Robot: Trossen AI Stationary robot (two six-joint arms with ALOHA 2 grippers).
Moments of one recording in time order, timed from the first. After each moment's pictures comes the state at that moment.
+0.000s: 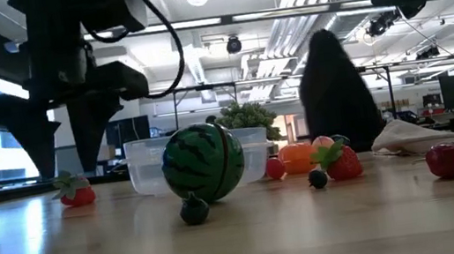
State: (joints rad) left arm -0.05 1.61 0.95 -0.83 0.02 -1.52; right arm -0.05 0.32 0.47 -0.44 0.06 0.05
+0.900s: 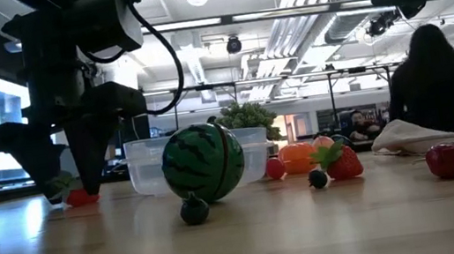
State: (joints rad) left arm -0.05 1.61 0.83 -0.64 0.02 -1.43; right arm -0.05 0.32 0.47 -0.44 0.06 0.05
